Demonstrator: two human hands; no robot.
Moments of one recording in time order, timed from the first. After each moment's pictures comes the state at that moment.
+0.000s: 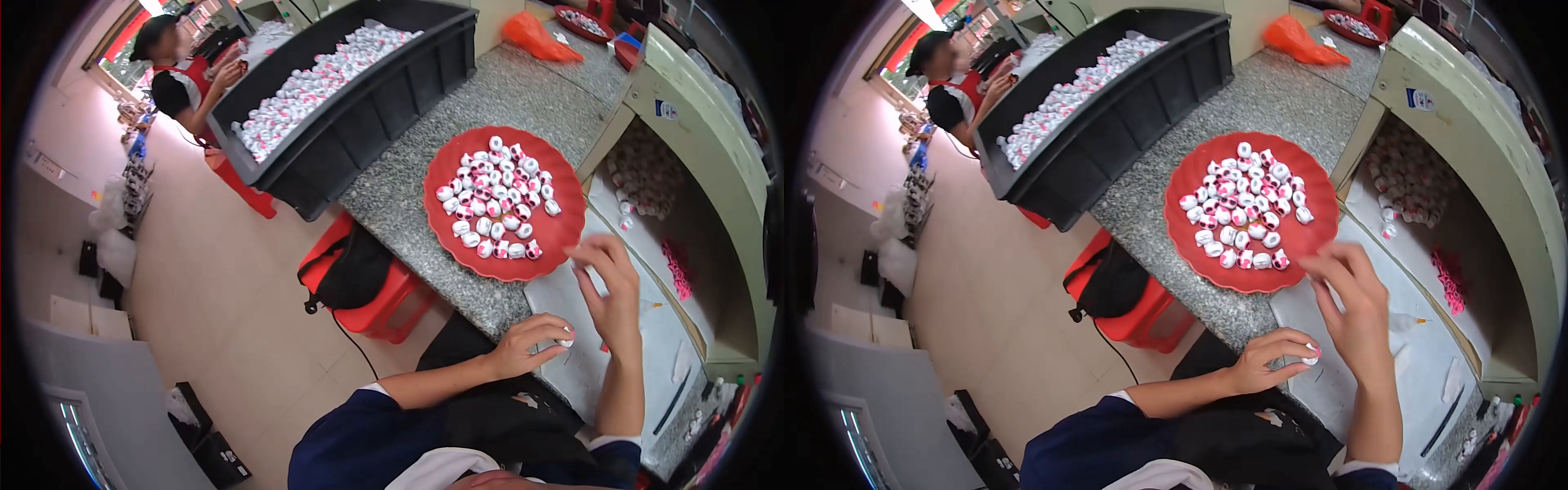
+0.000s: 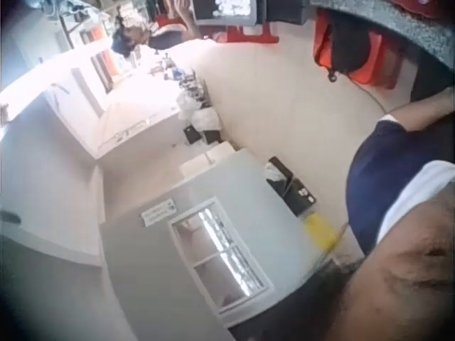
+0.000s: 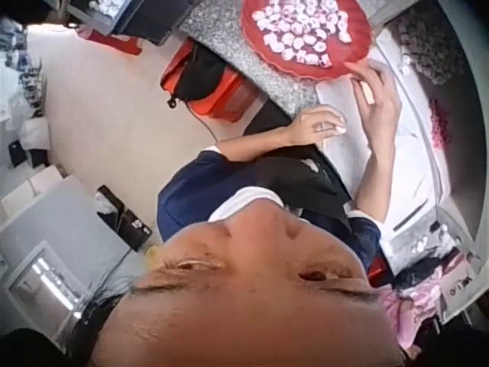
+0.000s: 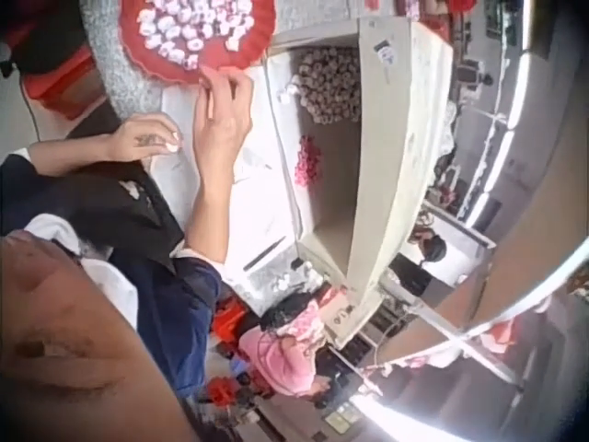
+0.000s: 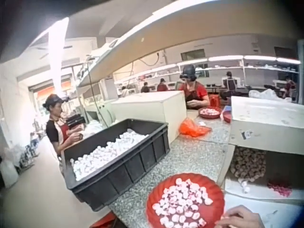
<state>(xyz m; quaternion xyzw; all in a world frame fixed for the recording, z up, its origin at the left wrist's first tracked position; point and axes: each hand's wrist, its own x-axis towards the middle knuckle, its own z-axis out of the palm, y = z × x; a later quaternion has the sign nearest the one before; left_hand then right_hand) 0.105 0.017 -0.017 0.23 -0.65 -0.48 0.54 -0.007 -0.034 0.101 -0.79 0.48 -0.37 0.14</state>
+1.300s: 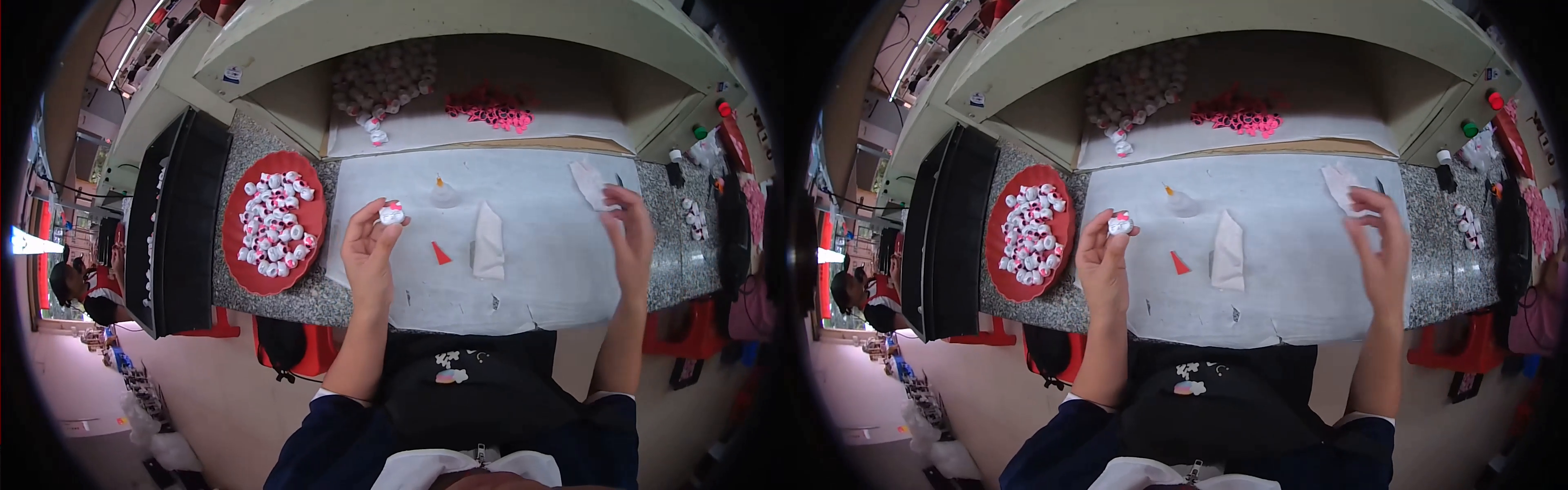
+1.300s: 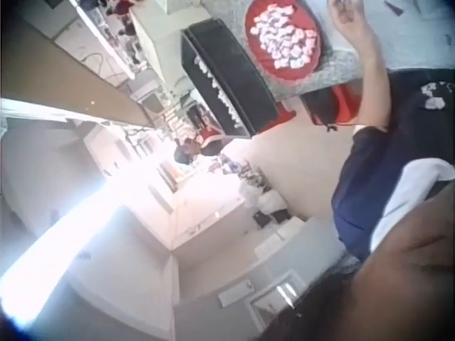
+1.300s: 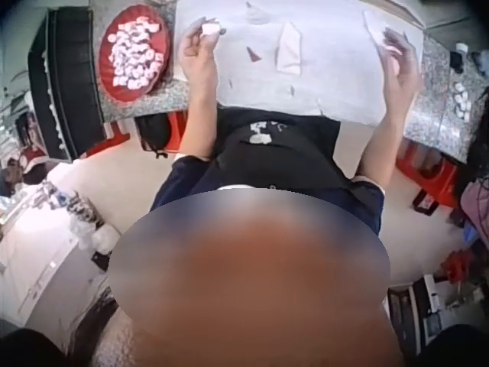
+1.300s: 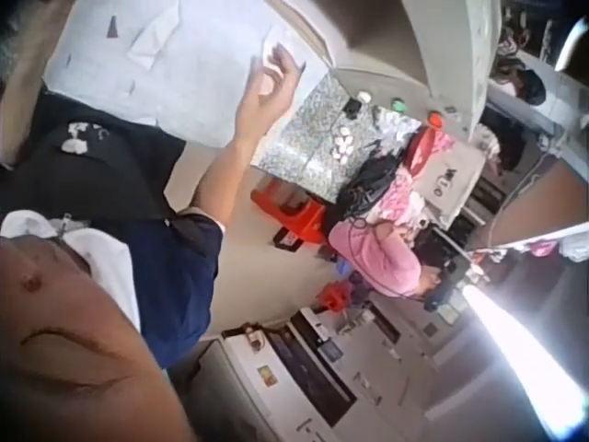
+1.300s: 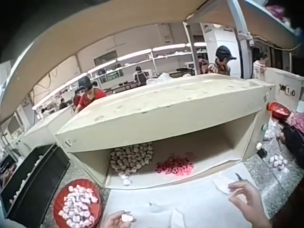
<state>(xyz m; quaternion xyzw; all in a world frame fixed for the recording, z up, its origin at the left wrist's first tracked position) -0.006 -0.015 0.013 0.28 -0.49 -0.65 0.51 -0.260 0.149 0.042 -0.44 0.69 -0.55 0.13</state>
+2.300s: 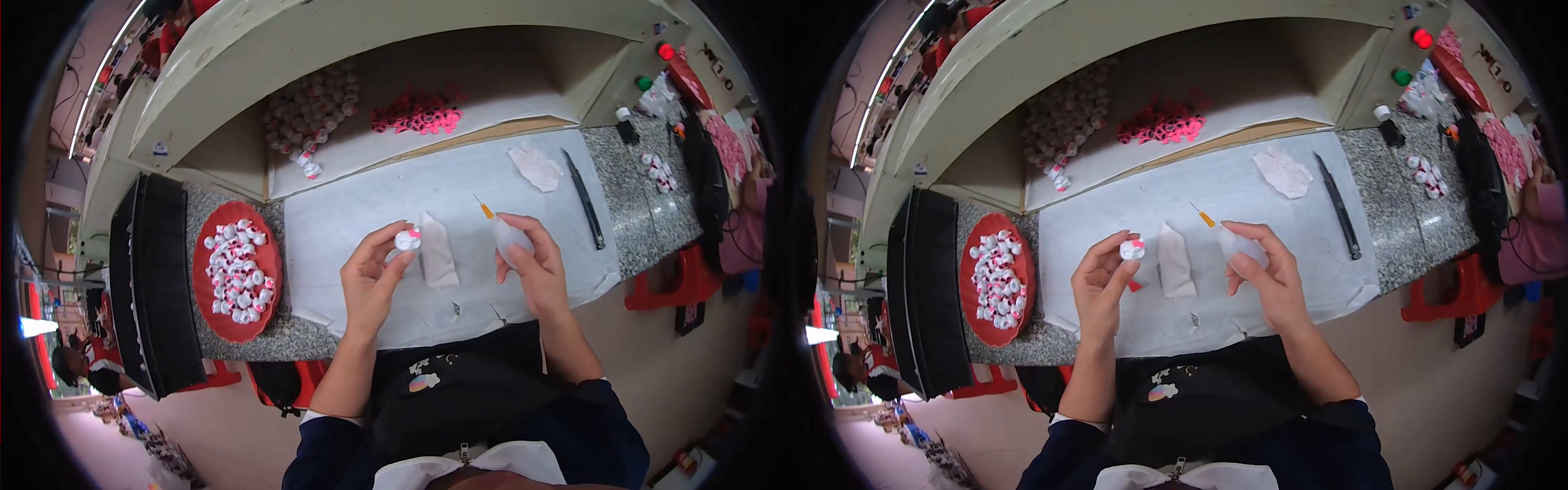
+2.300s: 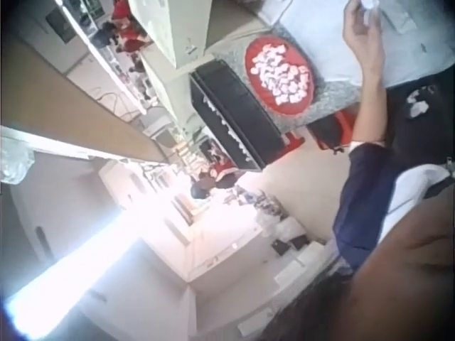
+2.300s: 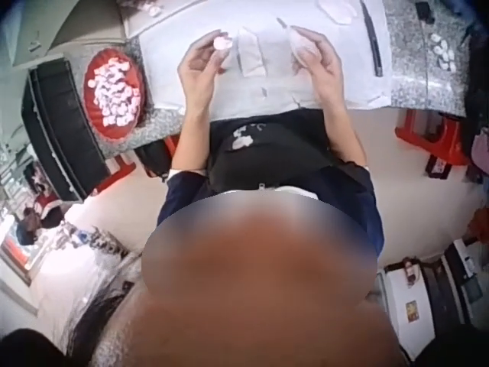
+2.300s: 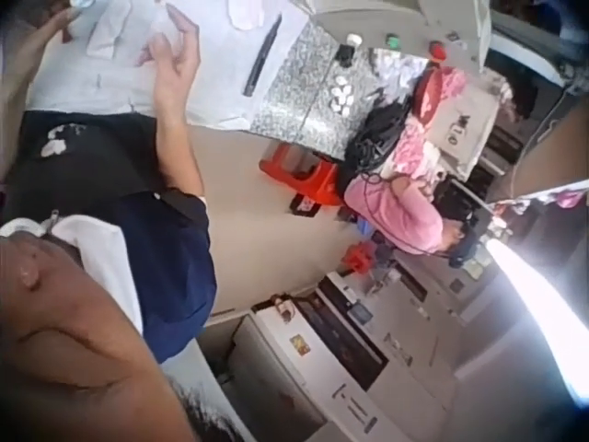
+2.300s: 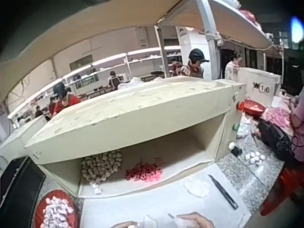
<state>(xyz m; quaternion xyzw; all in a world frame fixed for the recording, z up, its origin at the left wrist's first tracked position) -0.053 0.014 0.036 0.28 -0.61 -0.67 0.31 -0.196 0.152 0.023 -0.23 0.50 -0.74 0.39</state>
